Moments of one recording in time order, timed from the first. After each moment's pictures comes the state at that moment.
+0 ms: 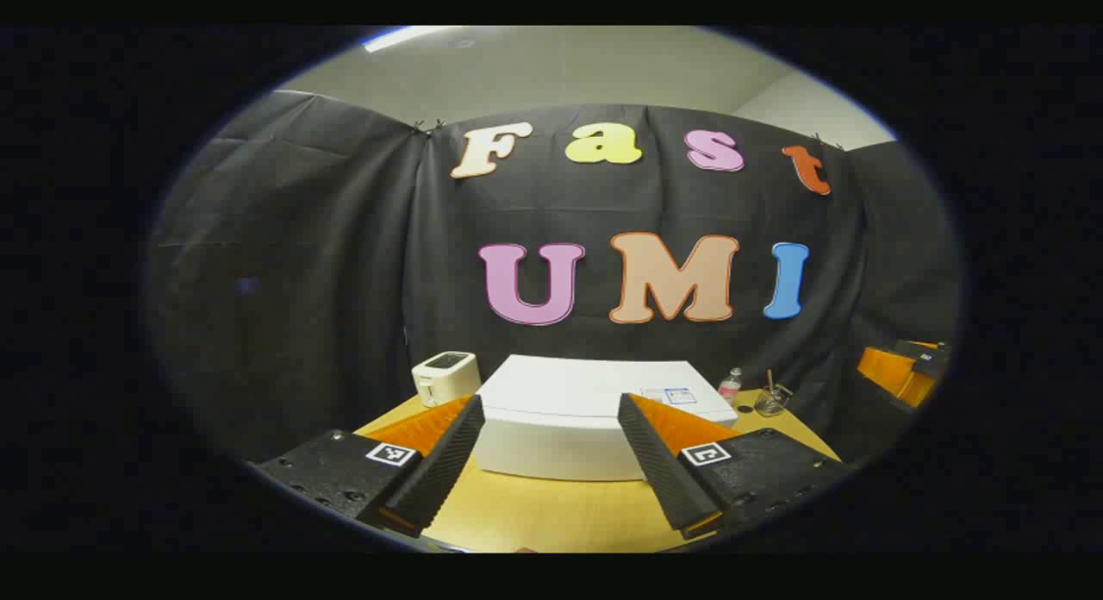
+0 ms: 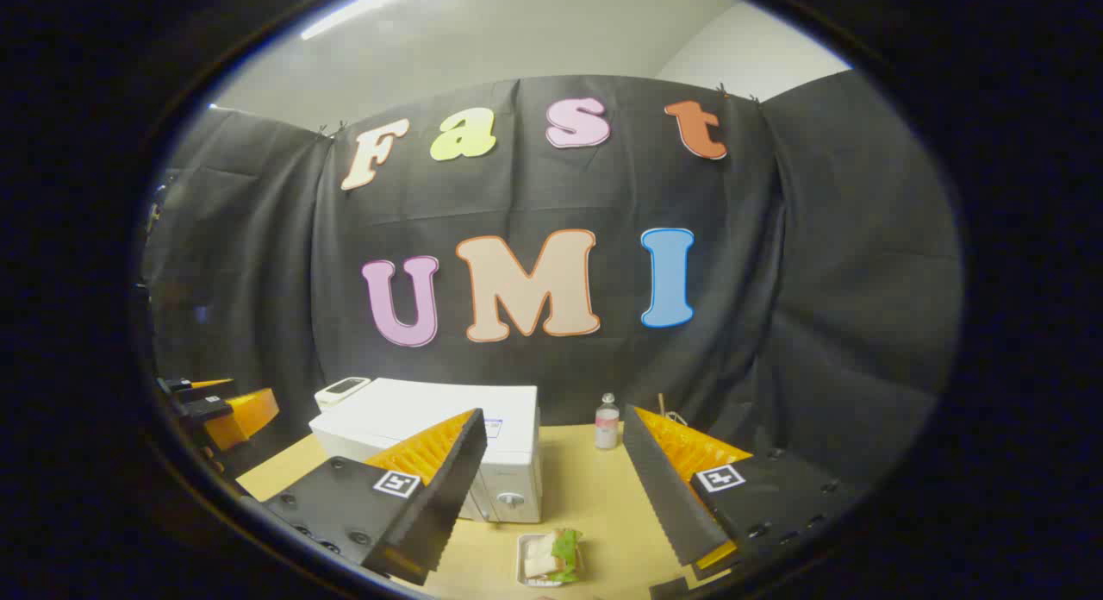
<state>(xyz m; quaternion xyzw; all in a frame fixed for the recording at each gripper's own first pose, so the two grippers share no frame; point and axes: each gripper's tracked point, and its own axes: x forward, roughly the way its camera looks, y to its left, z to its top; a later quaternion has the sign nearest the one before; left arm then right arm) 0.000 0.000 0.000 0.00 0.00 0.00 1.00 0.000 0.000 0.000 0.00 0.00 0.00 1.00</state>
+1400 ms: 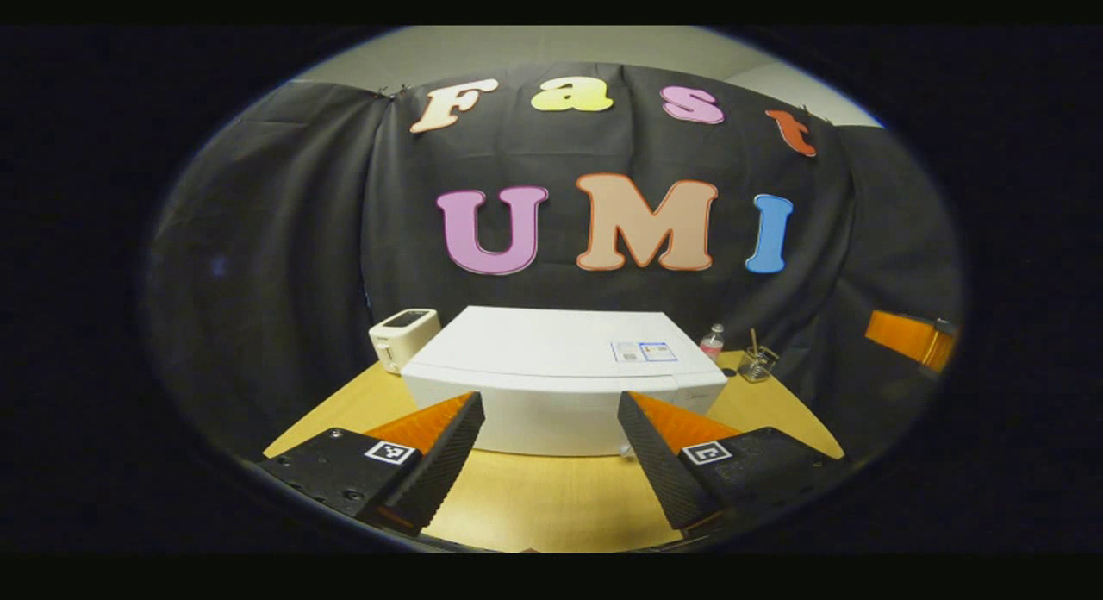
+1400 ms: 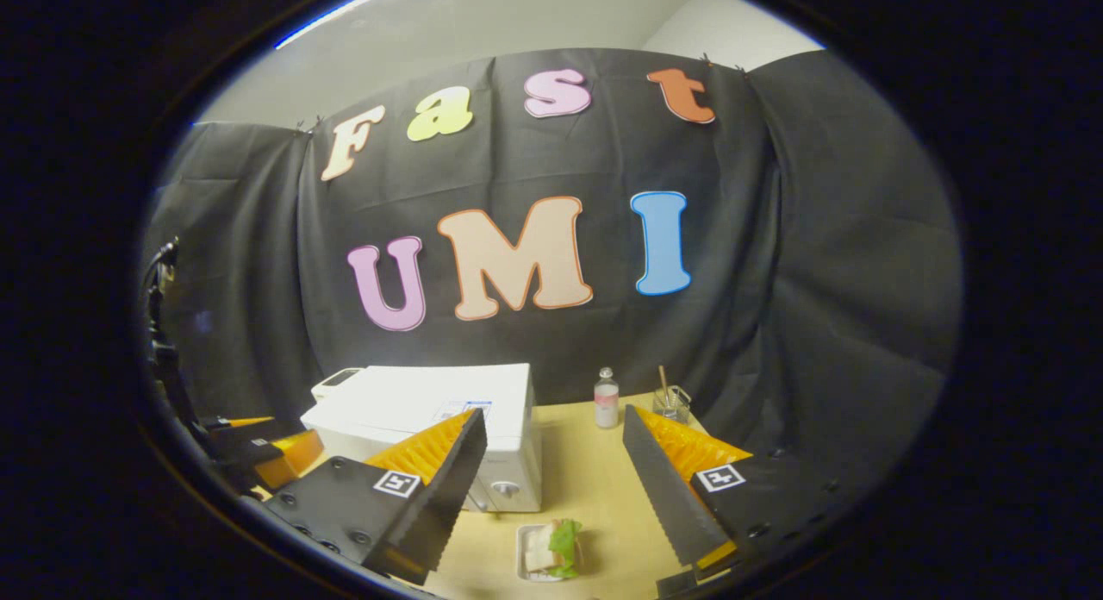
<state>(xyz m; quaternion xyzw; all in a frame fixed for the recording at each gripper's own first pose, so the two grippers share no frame) 0.040 -0.050 -0.095 0.00 0.11 -0.05 0.99 0.023 -0.027 -0.029 0.02 0.04 -0.01 1.00</state>
